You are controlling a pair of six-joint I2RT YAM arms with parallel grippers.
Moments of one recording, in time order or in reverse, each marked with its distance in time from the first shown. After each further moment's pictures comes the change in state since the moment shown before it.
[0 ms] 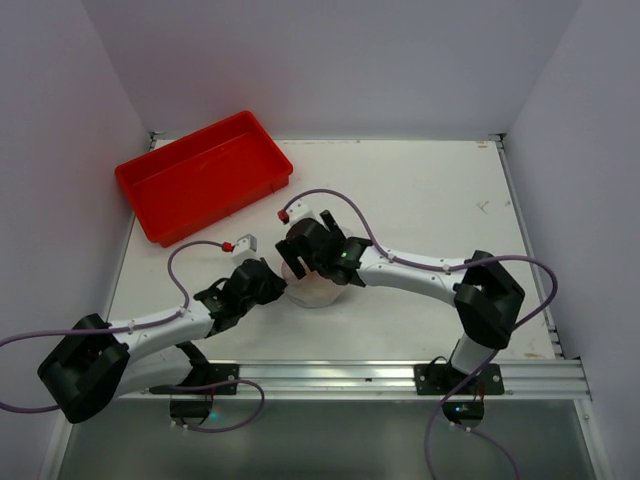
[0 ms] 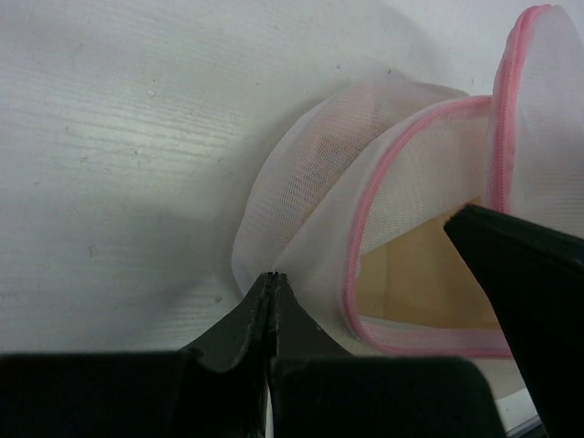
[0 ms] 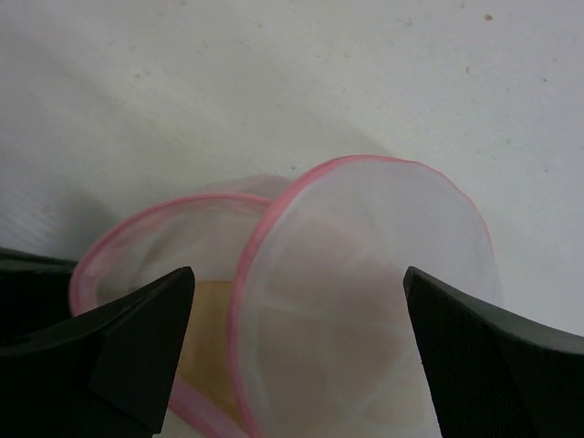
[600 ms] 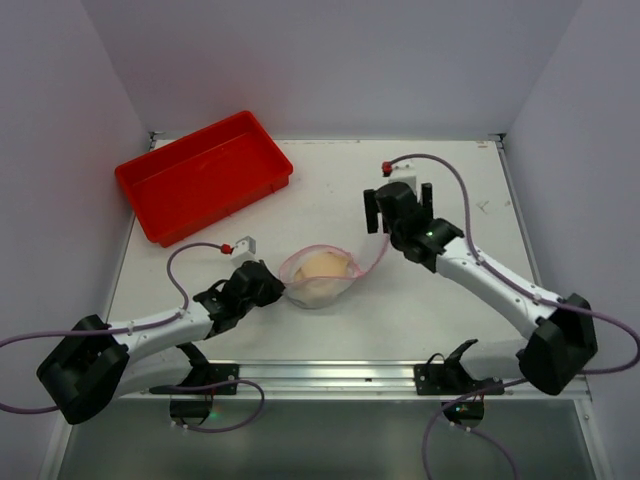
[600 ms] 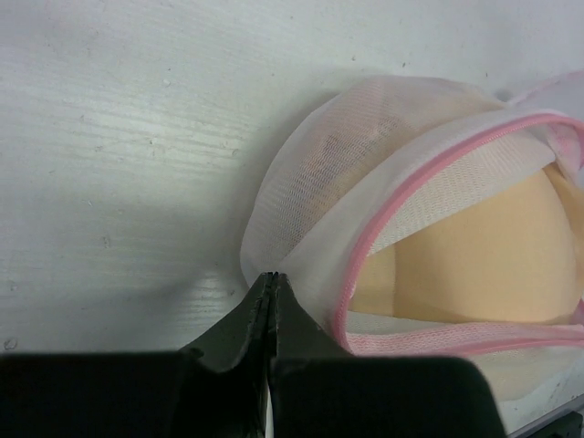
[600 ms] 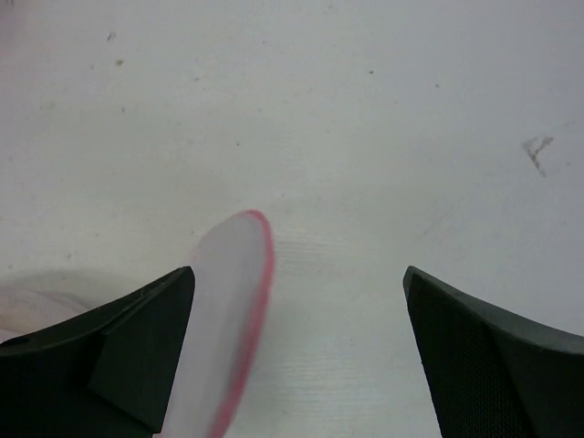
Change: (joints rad) left arm 0.000 -0.008 -0.016 -0.006 -0.005 -0.004; right arm -0.340 -0.322 -0.165 -0.077 0.174 0.033
